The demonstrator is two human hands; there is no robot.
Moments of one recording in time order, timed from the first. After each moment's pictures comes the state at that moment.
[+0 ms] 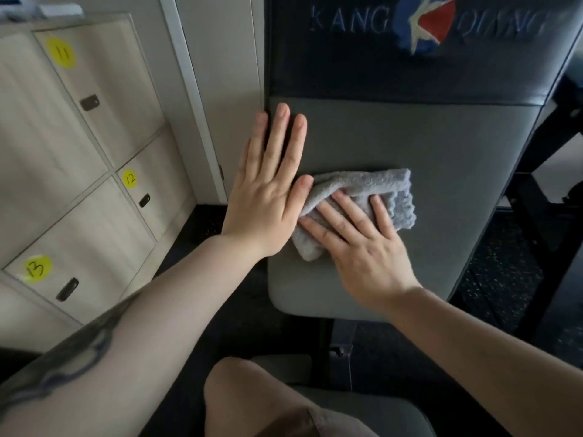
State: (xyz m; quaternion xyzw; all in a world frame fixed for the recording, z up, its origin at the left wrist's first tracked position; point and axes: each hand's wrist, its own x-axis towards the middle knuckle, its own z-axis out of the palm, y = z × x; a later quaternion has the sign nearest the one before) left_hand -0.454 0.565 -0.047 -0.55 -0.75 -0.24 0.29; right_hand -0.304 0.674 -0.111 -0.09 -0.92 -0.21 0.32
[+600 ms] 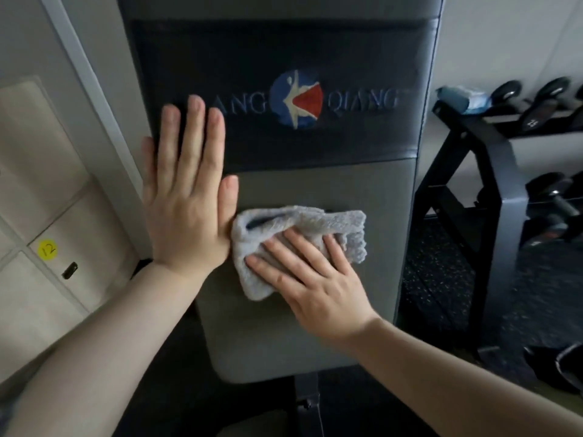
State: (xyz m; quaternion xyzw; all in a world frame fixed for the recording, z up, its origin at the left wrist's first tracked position) left_hand -0.457 0.615 0.003 -0.51 -0.66 -0.29 0.47; right_hand -0.294 0.699 -0.094 -0.11 -0.88 -0.22 0.40
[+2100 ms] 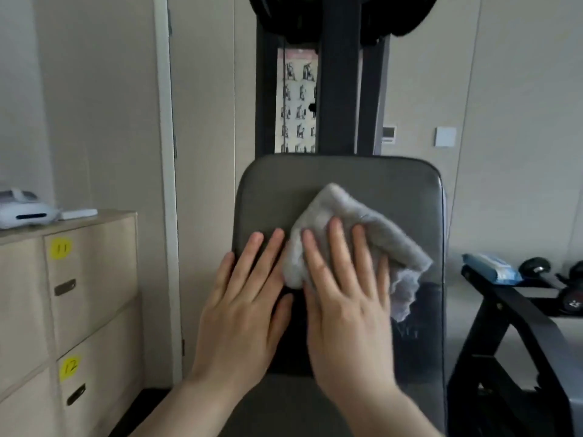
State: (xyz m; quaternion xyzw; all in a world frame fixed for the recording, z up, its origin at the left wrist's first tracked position) left_hand -0.458 0.617 0.102 -0.51 -0.69 -0.25 0.44; right_hand -0.341 0.706 0.112 -0.19 -0.79 -0.10 0.57
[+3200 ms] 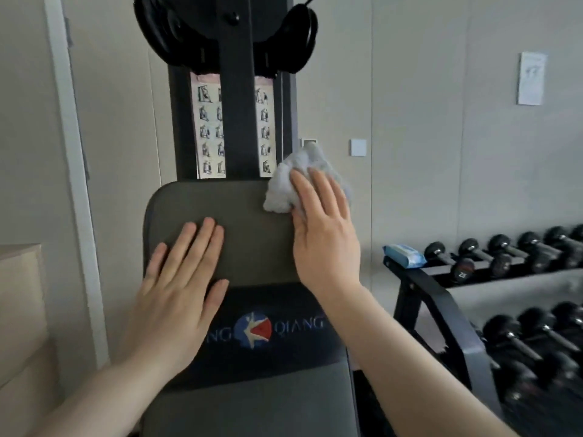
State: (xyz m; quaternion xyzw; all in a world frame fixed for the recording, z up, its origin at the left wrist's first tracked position) left_hand -0.447 0.630 0.145 -0.53 -0.69 -0.20 0.44; right_hand -0.293 0.765 0.199 -0.22 -0.75 -0.04 0.62
